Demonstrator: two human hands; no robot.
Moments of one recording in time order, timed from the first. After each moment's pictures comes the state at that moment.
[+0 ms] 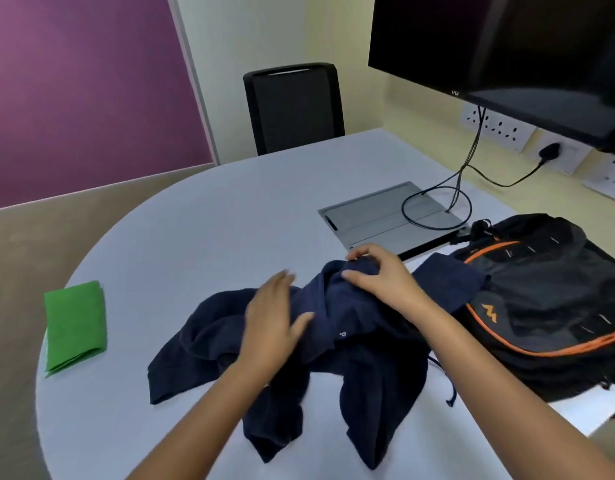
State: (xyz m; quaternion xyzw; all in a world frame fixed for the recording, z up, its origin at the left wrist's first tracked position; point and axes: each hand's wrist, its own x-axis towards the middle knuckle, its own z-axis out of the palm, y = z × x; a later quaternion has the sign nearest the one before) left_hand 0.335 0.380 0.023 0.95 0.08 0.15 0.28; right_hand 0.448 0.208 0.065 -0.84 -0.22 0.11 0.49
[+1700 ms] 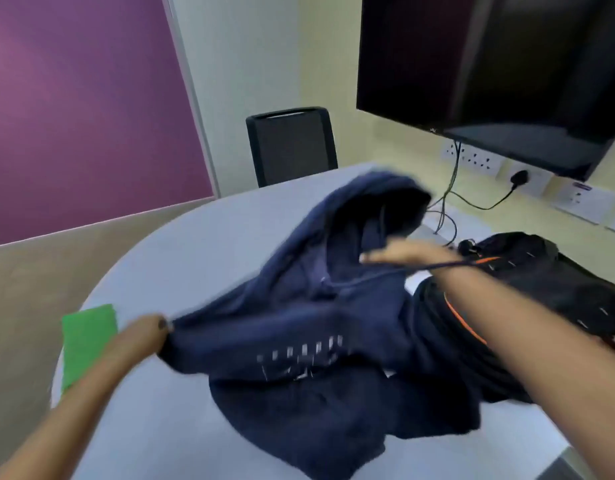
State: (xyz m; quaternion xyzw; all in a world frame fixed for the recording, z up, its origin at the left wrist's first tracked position) left_hand 0.289 0.578 0.063 0.96 0.27 0.01 0.05; right_hand 0.508 0.185 0.111 -0.92 -0.17 0.22 0.29
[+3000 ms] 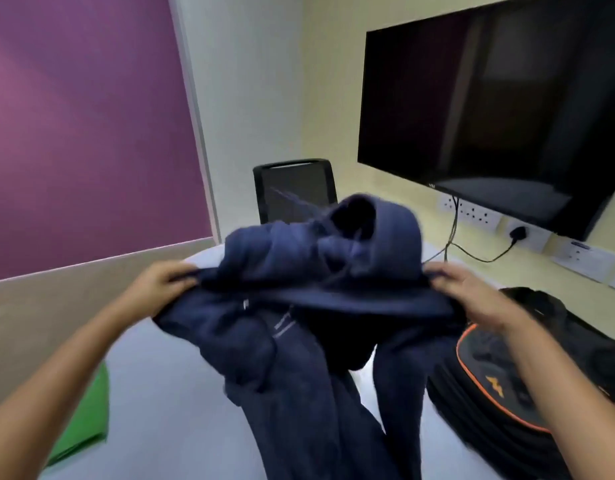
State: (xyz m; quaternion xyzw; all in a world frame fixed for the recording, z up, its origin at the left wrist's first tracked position) left_hand 0.346 0.590 0.166 0.92 0.00 0.16 0.36; right_hand 0.489 0.149 0.160 -0.76 -0.27 0.08 0.58
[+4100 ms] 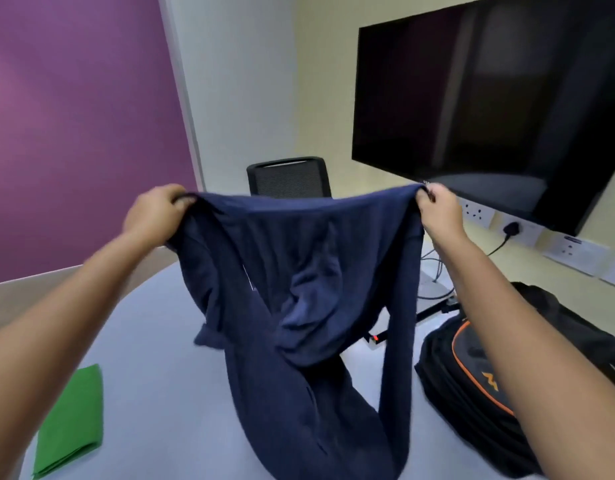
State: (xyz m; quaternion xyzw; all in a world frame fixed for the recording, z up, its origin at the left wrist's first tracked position) left_hand 0.414 0.586 0.249 0.92 0.21 0.26 0.18; right_hand 0.559 0.206 0.229 -0.84 -0.06 -0.23 0.48
